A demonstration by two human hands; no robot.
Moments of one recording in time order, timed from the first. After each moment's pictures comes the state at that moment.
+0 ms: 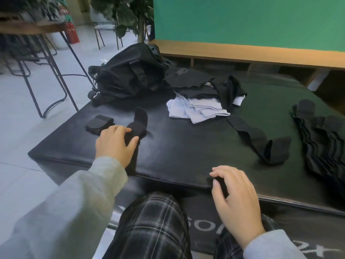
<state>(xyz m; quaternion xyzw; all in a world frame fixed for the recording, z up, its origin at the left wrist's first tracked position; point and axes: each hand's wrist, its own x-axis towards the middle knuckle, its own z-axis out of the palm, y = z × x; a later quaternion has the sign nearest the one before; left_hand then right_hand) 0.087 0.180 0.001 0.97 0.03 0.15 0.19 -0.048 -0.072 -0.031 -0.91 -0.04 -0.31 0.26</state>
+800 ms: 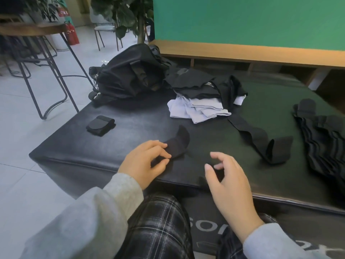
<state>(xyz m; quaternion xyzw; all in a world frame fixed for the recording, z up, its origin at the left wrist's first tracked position) 0.047 0.149 -0.016 0.90 -0.24 0.14 0.32 -0.033 -0.052 -0.006 -0.91 0.06 -0.20 0.36</state>
